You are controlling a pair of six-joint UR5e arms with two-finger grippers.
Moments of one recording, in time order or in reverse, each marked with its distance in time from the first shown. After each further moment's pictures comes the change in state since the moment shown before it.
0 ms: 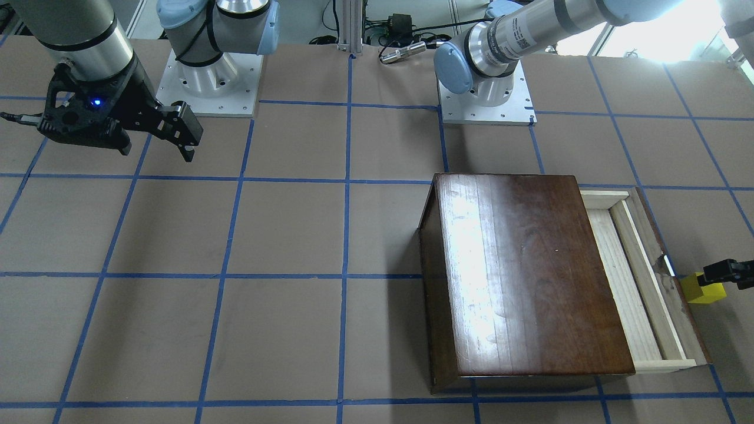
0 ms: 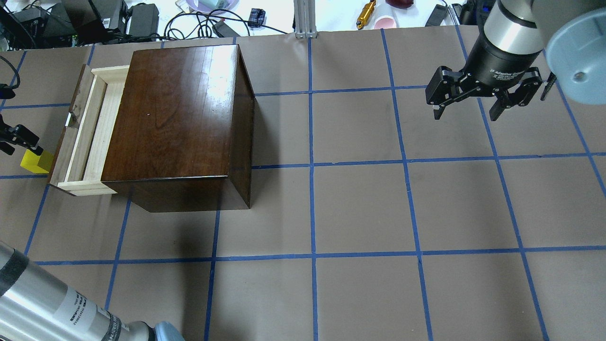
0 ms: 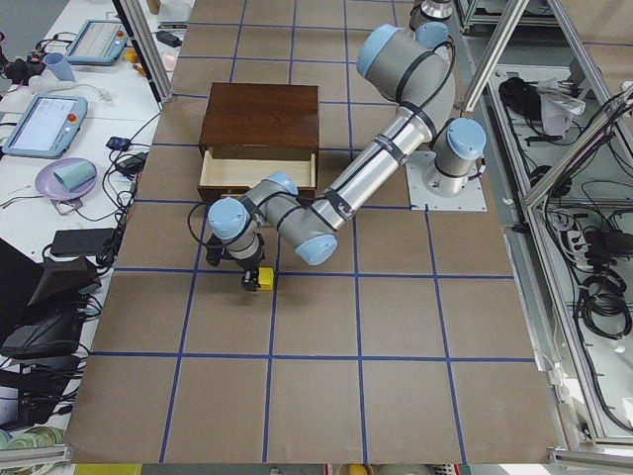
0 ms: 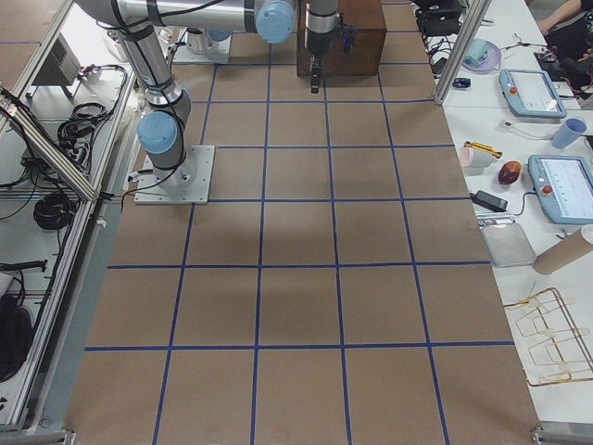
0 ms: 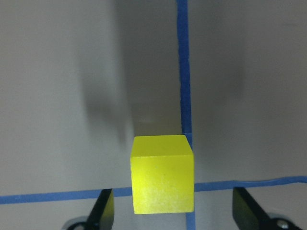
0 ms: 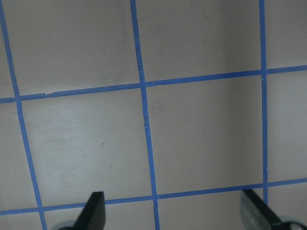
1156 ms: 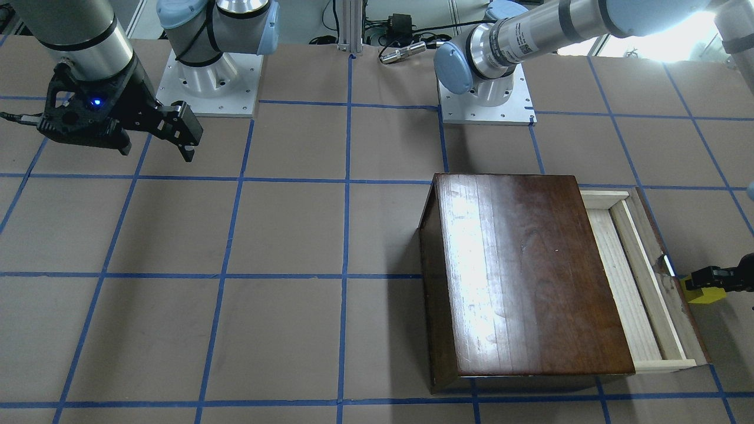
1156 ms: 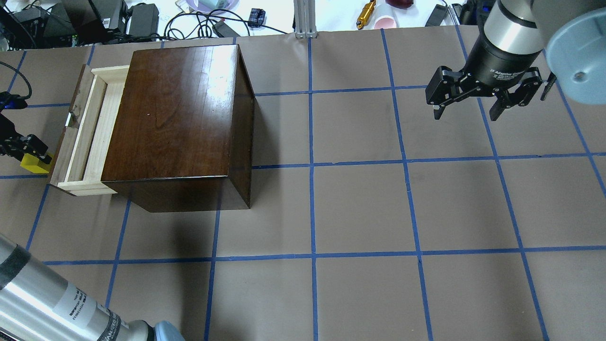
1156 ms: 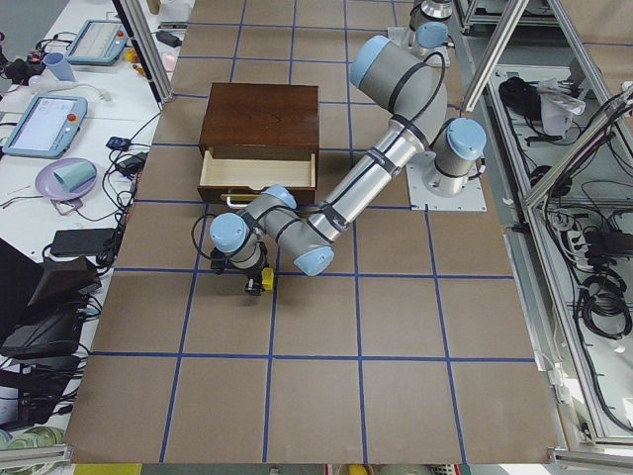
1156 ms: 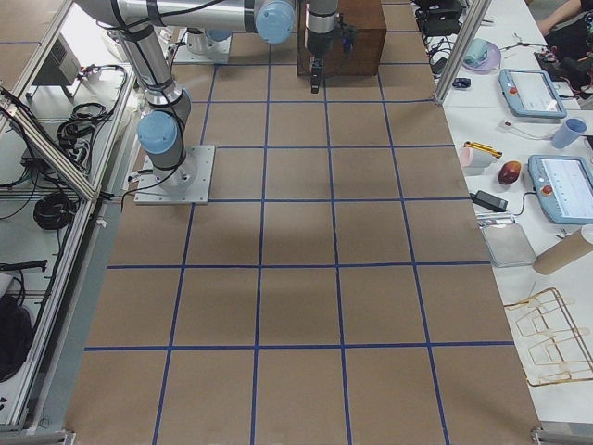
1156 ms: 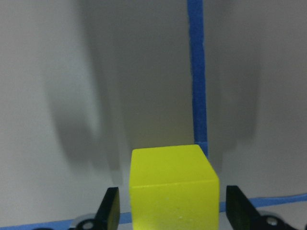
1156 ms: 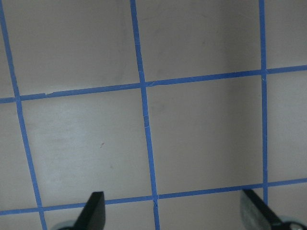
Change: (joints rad) left arm 0.002 -0.046 0.000 0.003 0.001 0.012; right arm 0.000 0.000 0.000 0.000 0.000 0.000
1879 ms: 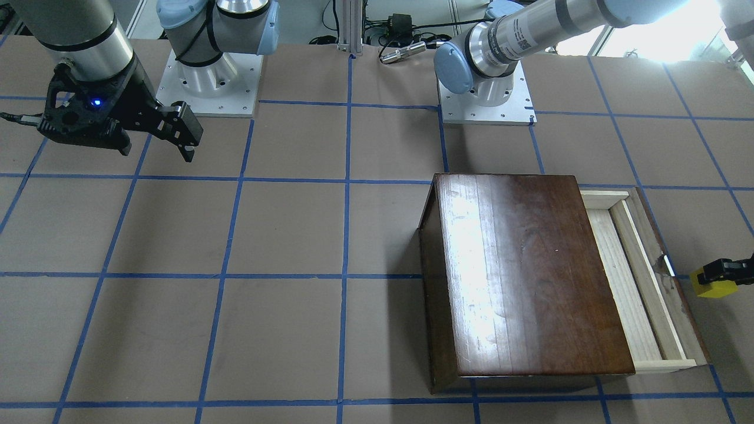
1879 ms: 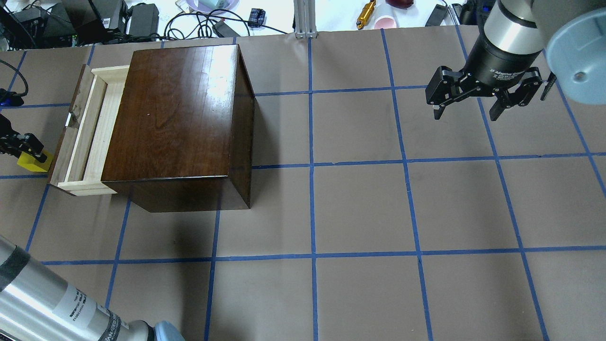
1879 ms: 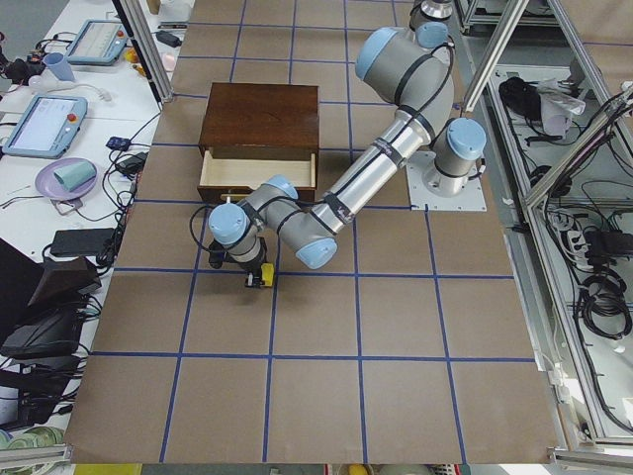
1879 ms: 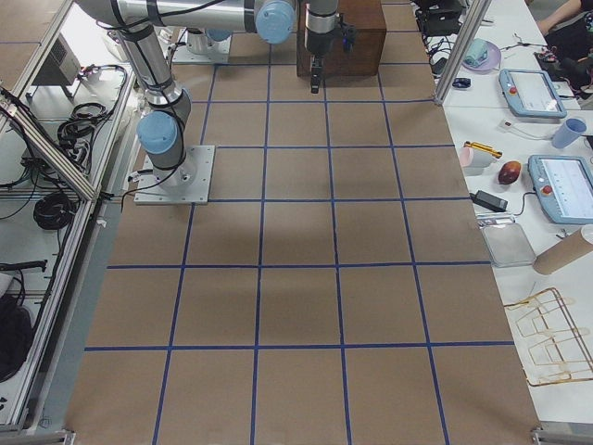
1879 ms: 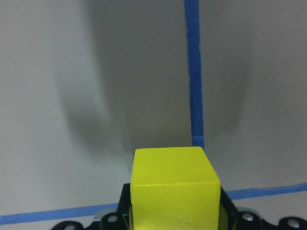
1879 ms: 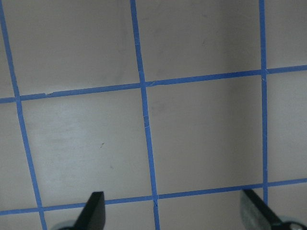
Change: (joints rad) left arm 0.000 0.068 0.005 -0.061 0.001 -0.003; right arm 0.000 0.000 0.000 0.000 0.000 0.000
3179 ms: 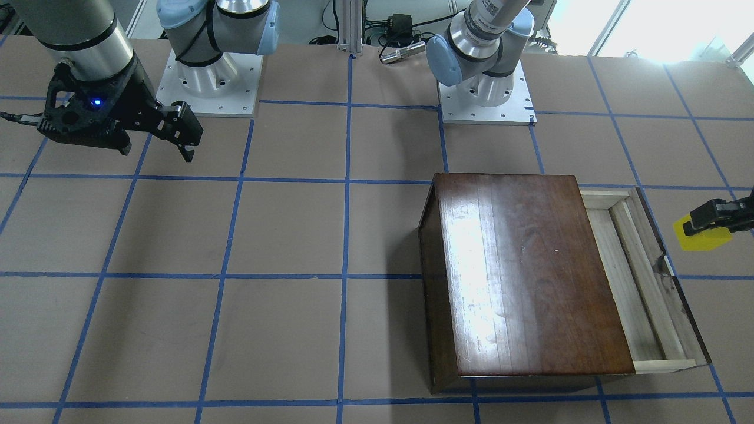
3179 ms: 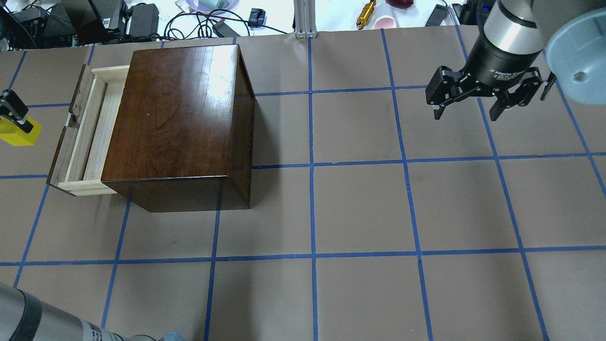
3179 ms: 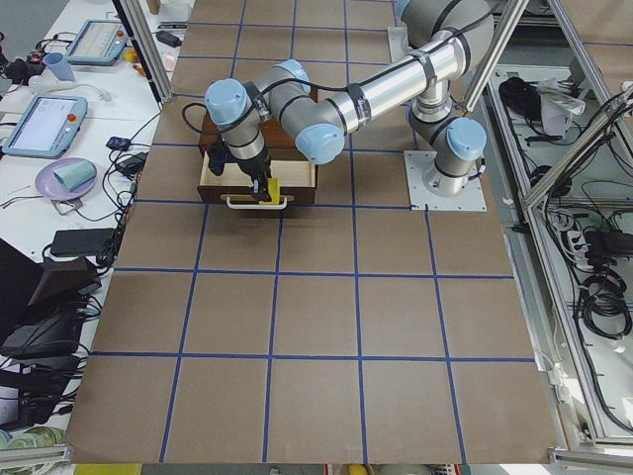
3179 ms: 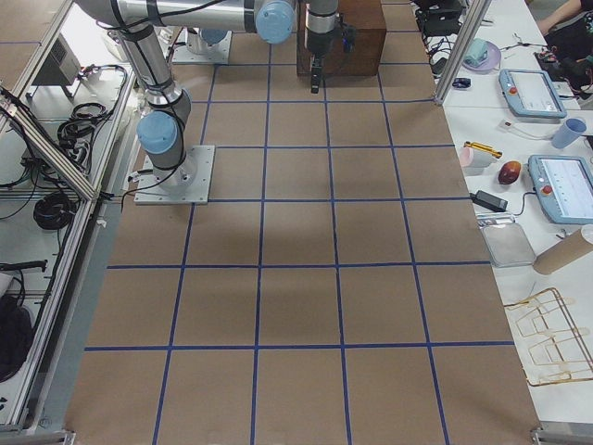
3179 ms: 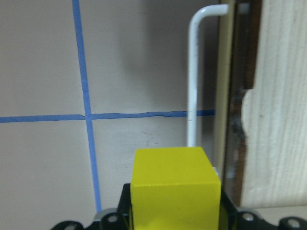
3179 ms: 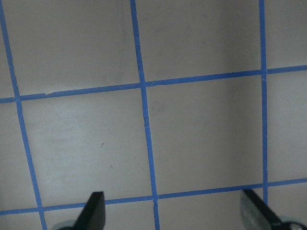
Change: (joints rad) left arm -0.203 0.304 0.001 -0.337 -0.020 -0.310; right arm 0.000 0.000 0.000 0.000 0.000 0.000
